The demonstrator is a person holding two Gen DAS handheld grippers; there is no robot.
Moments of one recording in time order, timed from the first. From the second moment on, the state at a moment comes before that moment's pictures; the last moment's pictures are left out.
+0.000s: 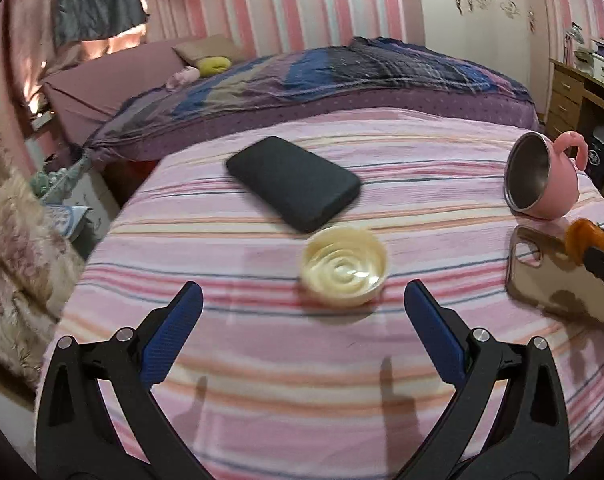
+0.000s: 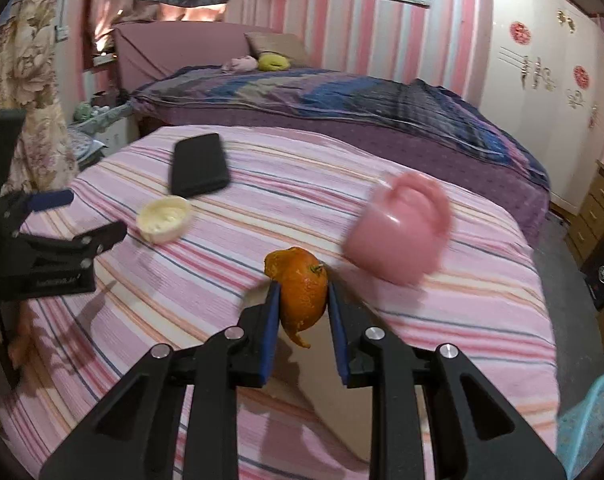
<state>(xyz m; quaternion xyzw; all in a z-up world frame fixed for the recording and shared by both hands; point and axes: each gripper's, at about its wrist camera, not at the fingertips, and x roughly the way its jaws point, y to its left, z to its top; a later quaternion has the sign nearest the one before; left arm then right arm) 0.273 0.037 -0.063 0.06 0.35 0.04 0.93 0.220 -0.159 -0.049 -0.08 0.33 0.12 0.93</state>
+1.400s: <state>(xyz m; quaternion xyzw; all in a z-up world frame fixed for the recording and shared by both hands) 0.176 -0.014 -0.057 0.02 0.35 -0.03 0.94 0.149 -0.260 -0.042 -0.04 0.33 0.08 0.94</state>
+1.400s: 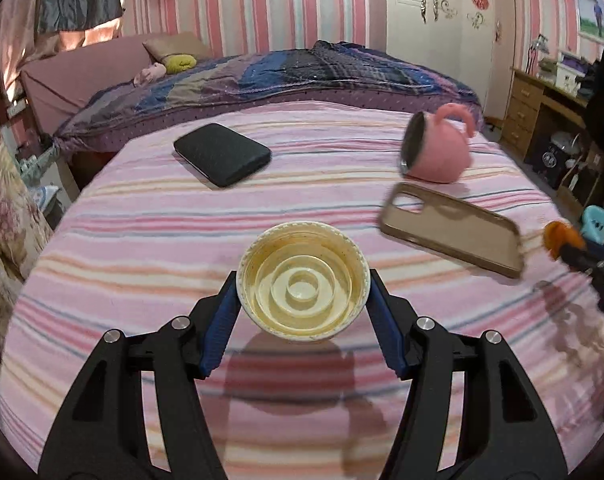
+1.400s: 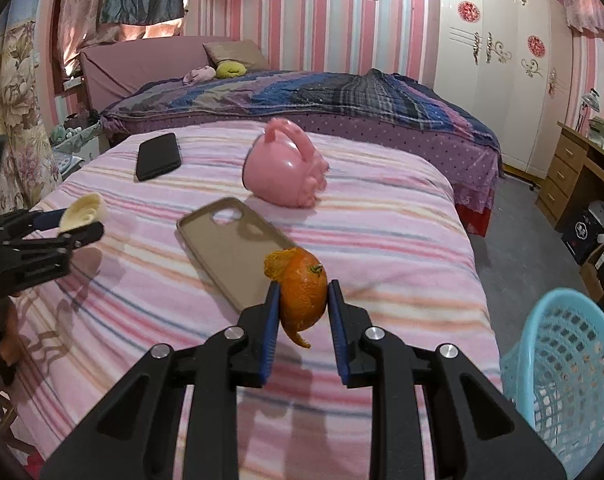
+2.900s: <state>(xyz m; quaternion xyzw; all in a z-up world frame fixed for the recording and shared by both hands) 0.160 -0.253 -0.033 0.05 0.29 -0.19 0.94 0.049 -0.510 -0.007 0.01 0.29 -0.14 0.95</state>
